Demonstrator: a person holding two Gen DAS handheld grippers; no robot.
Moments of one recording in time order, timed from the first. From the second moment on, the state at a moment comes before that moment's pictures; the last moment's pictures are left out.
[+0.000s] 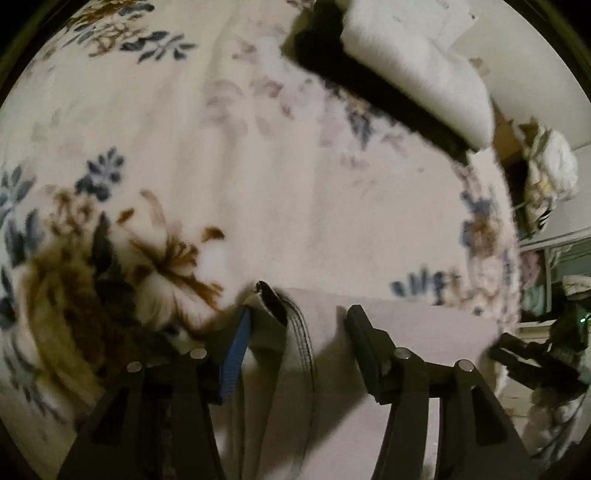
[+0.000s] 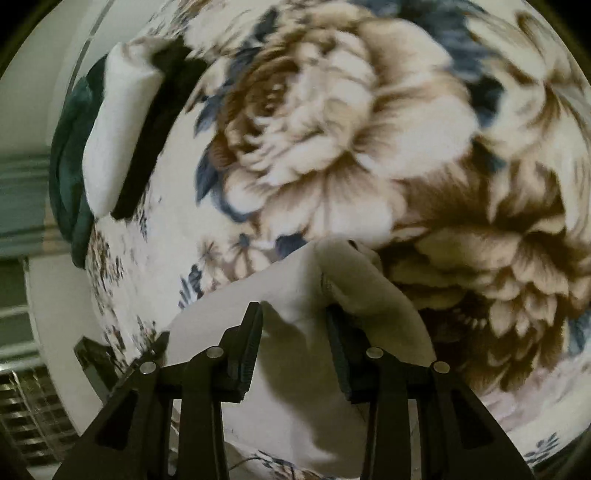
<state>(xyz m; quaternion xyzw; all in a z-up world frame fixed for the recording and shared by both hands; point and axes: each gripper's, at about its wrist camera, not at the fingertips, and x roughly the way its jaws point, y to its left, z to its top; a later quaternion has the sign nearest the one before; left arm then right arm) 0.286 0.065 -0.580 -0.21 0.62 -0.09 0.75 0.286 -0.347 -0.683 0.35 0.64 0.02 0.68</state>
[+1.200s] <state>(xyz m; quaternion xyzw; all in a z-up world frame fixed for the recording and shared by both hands) 0.315 0.072 -0.481 -0.29 0.56 -0.16 0.76 0.296 -0.347 -0.626 0.43 0.60 0.11 0.67</state>
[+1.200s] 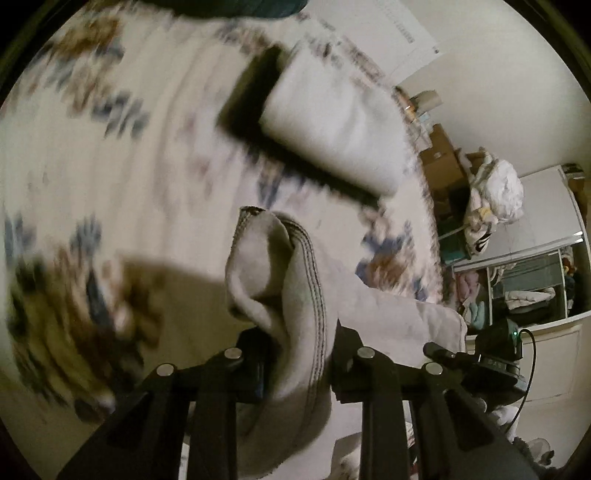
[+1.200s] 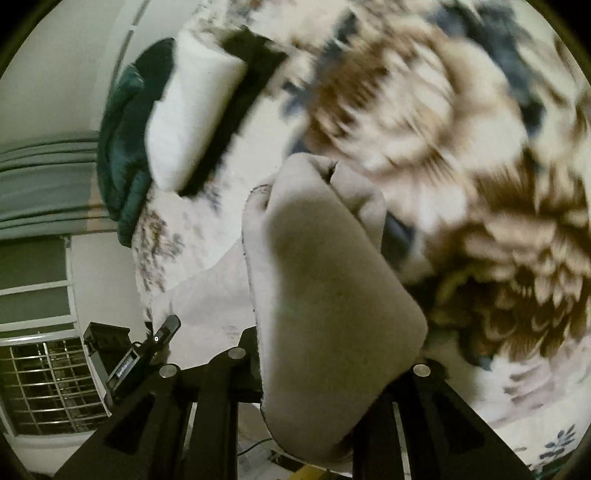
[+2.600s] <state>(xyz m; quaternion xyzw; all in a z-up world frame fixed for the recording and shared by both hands) 0.556 0.007 -0.439 0.00 0.49 0.04 0.87 0.586 -0.263 -0.523 -0.03 0.54 -0.10 0.83</state>
